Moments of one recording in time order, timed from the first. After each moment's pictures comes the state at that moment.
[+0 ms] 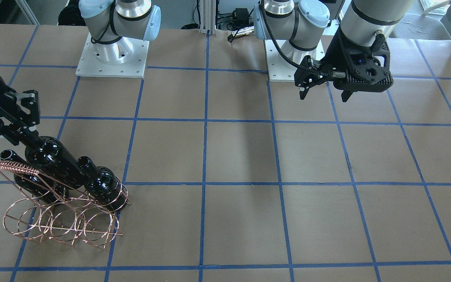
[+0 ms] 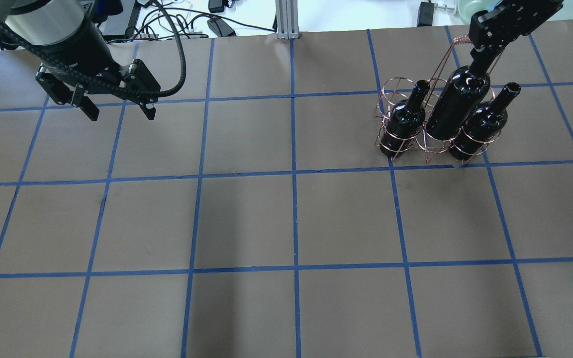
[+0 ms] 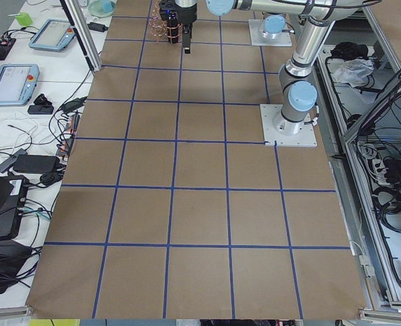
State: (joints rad) left arm -1.55 -1.57 -1.49 -1.66 1.57 0.06; right arm 1.38 -1.43 1.38 -1.62 -1.50 -0.48
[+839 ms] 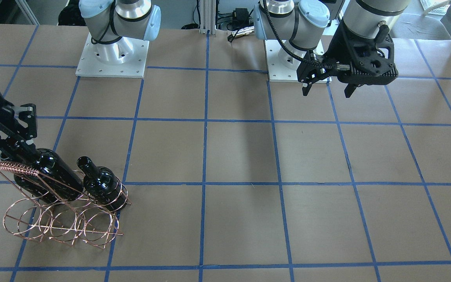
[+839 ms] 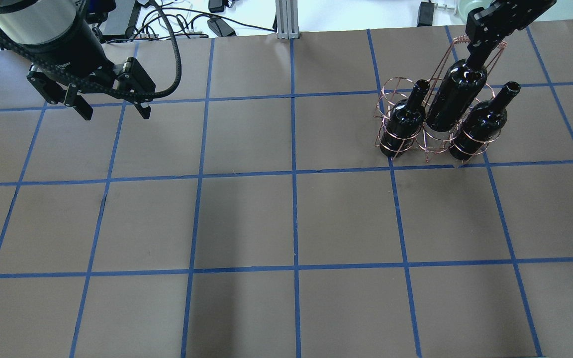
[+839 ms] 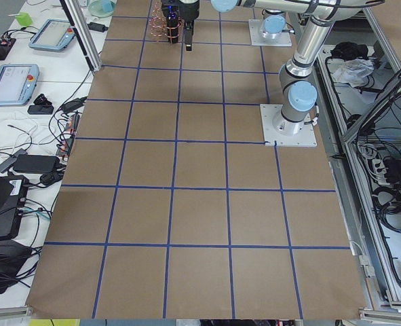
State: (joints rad) left arm -1.54 -1.56 -1.50 -1.66 1.58 0.06; right arm 1.38 -1.39 1.38 -1.68 -1.50 -0.51
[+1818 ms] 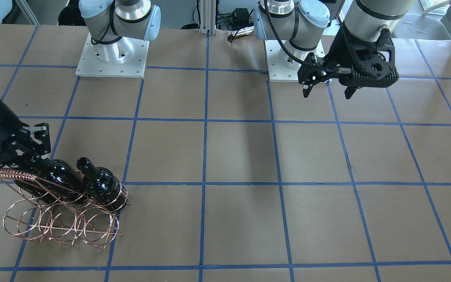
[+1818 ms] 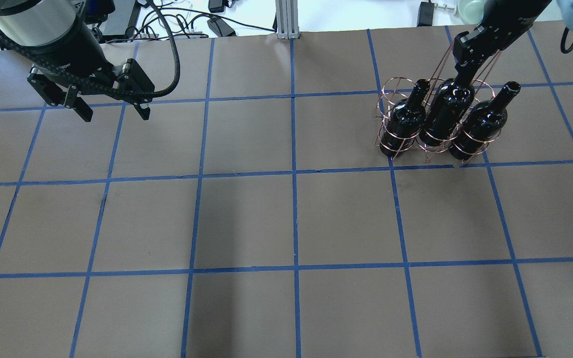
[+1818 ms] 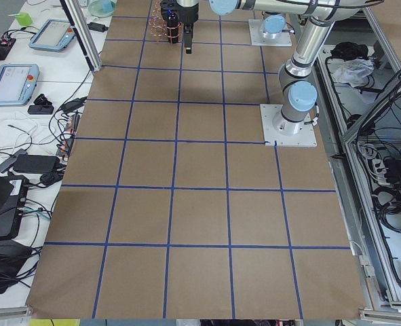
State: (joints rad) left arm -1.54 -1.56 -1.50 -1.66 1.58 0.05; right arm 1.38 -1.34 1.45 -1.76 -1.50 -0.54
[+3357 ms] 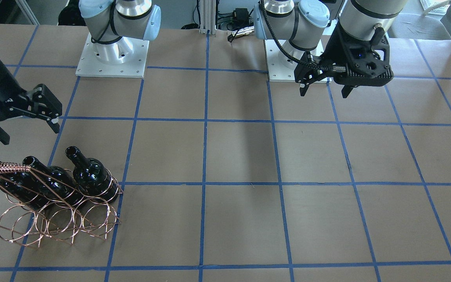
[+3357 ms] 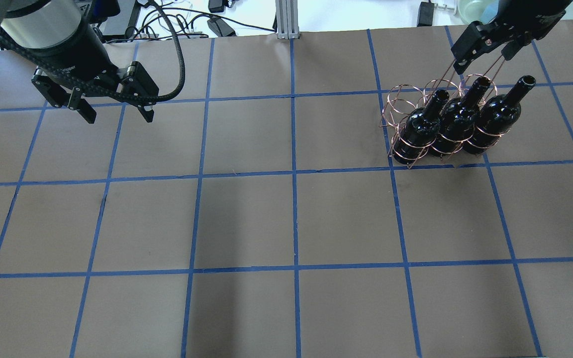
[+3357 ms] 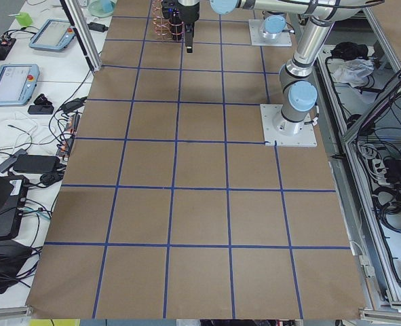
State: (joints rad) left arm -1.55 -1.56 -1.51 -1.66 1.58 0.04; right arm 1.39 -1.50 1.48 -1.66 -1.51 -0.42
